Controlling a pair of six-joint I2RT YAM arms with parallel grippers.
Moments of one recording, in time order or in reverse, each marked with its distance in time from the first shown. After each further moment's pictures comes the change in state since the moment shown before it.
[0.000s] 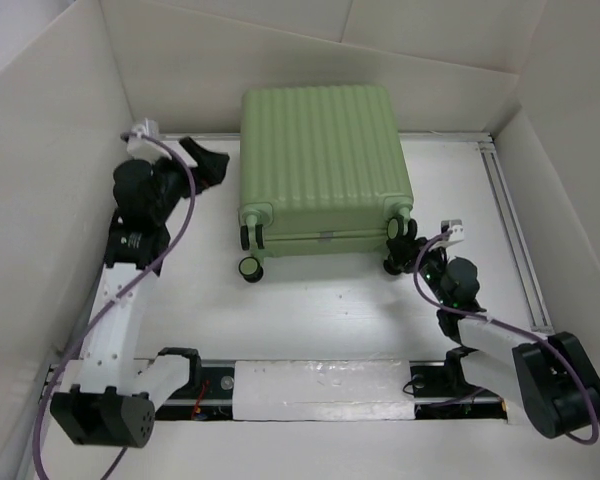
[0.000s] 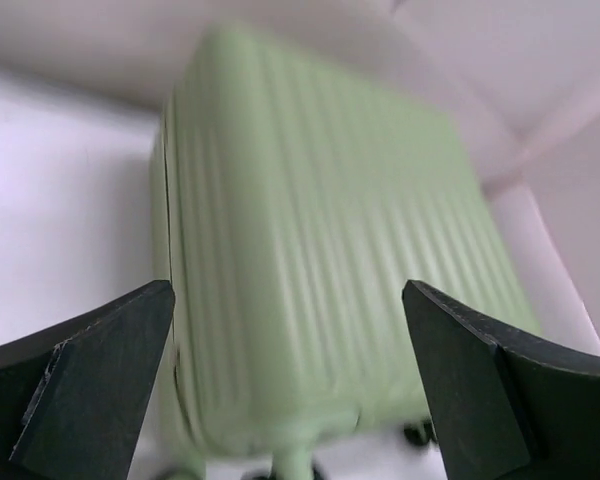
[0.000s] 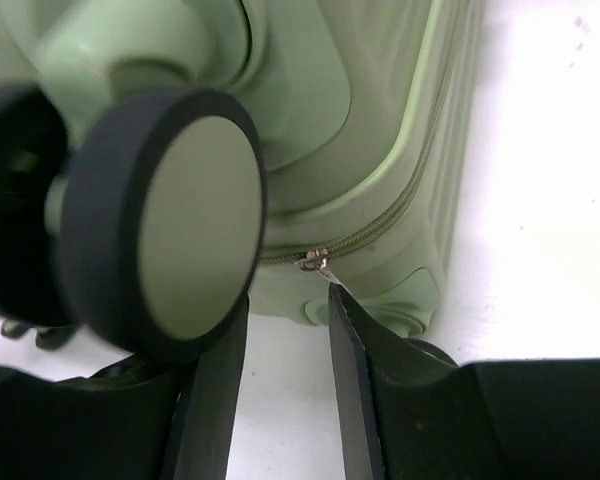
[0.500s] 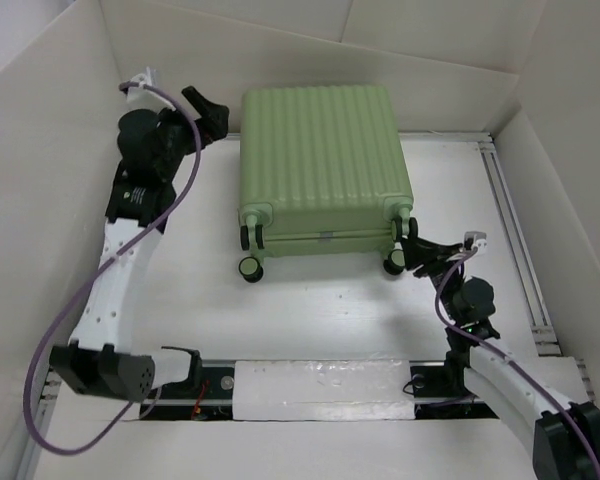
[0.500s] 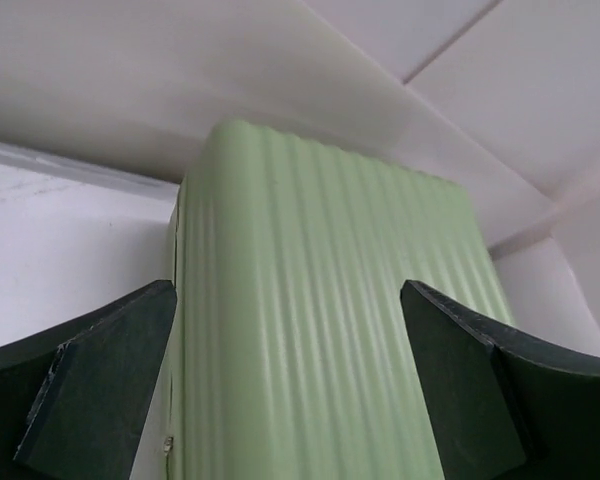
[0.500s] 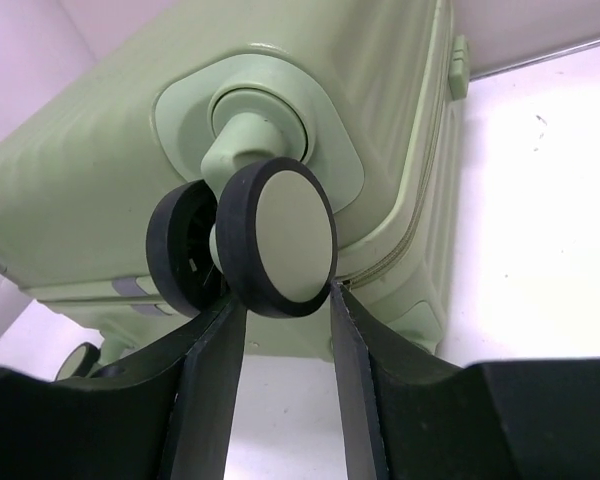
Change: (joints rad) left arm -0.076 0.246 0.413 -0.046 -0.170 0.059; right arm 0.018 -0.412 -0.077 -0.138 0.102 0.054
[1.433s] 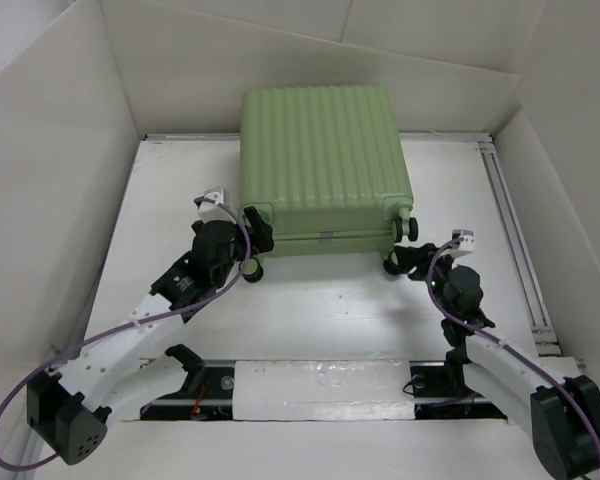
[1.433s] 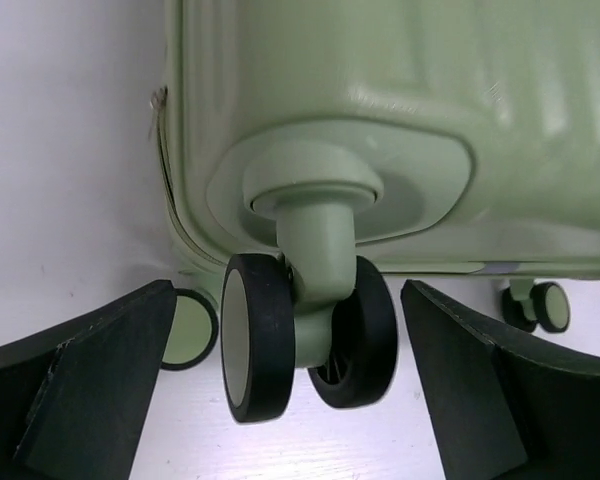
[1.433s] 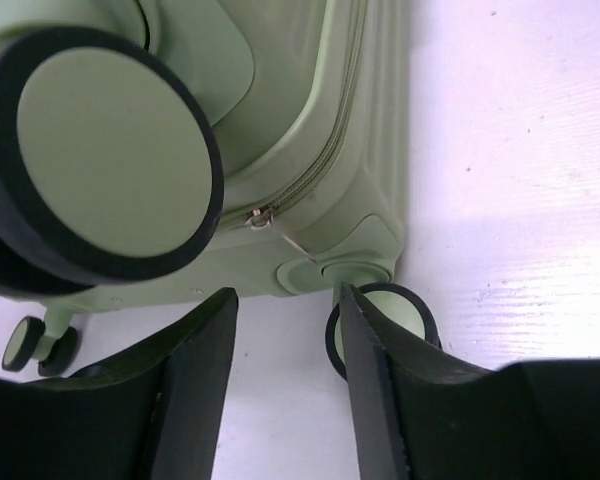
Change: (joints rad) left arm -0.484 -0.360 -0.716 -0.012 -0.447 -0.102; right arm 0.013 0.137 0.032 -0.142 0.057 0.049
